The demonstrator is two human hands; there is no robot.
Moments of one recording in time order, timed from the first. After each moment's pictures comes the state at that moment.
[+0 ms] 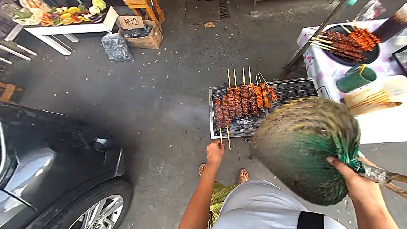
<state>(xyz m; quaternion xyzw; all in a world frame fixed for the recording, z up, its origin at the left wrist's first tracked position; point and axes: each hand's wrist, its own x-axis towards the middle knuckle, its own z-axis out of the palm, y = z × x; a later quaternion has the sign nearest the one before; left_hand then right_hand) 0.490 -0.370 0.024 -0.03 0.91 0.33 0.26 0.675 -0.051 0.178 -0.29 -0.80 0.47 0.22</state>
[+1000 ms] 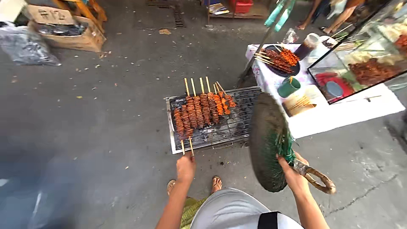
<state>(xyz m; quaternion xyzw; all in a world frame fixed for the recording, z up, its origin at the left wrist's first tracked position) 0.500 -0.339 0.037 0.03 0.92 0.30 0.26 0.674 -0.054 0.167 -0.28 -0.83 0.40 0.25</state>
